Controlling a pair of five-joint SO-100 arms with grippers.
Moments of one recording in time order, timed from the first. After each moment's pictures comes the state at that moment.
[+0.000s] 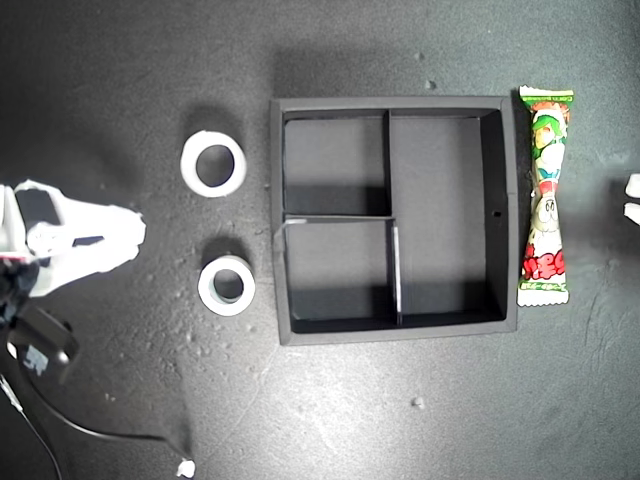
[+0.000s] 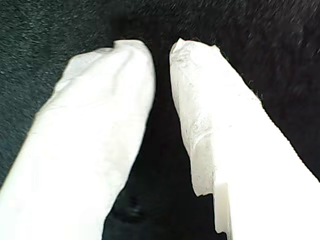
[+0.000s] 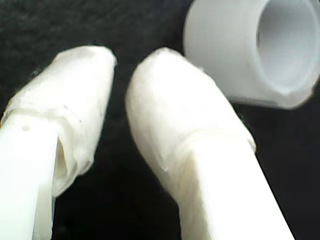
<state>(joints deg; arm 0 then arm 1) 0.0 190.4 165.8 58.6 -55.5 11.6 191.5 178.3 70.4 95.4</state>
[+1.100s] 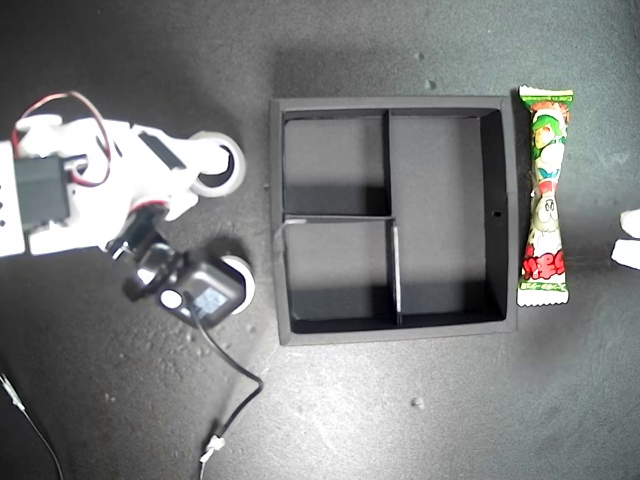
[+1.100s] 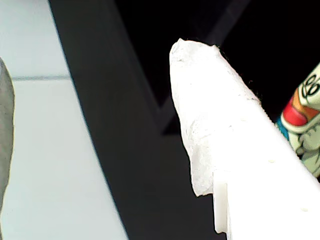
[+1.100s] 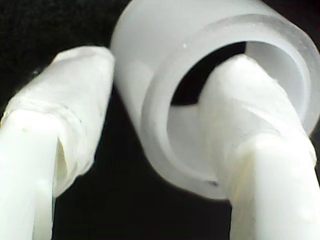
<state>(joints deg) -8.1 96.2 118.3 45.4 -45.0 -3.9 176.1 158.5 39.0 29.2</state>
